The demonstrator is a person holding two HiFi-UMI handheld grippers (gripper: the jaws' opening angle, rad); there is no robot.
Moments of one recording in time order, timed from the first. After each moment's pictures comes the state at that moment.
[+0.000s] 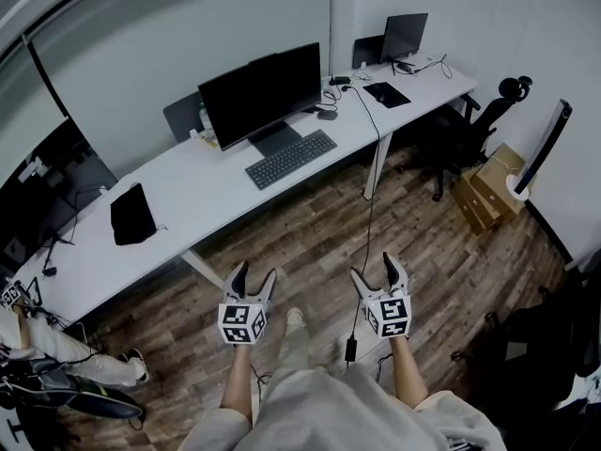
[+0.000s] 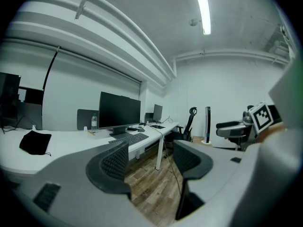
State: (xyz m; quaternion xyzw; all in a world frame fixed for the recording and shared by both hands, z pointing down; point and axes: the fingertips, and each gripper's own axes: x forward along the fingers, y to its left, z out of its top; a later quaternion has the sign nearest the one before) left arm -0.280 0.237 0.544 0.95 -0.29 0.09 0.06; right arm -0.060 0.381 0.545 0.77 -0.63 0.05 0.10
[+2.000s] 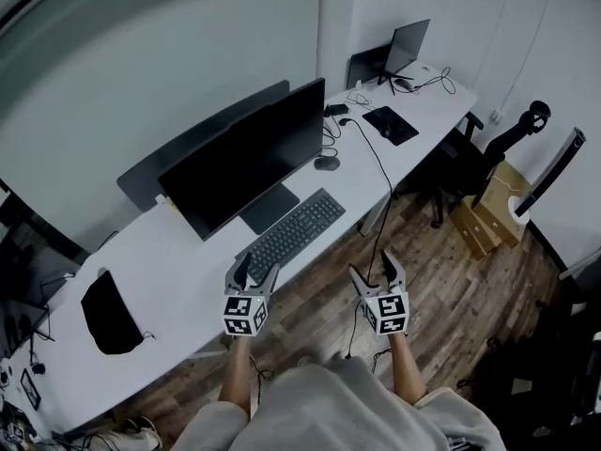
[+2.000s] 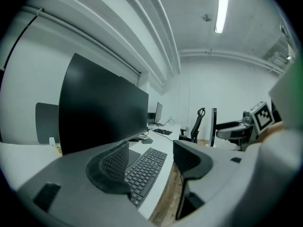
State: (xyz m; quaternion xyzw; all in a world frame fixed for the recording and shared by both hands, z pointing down) left arm -0.058 -0.137 0.557 0.97 -0.21 0.10 0.07; right arm 0.127 0.031 0.553 0.80 -0.58 0.07 0.13
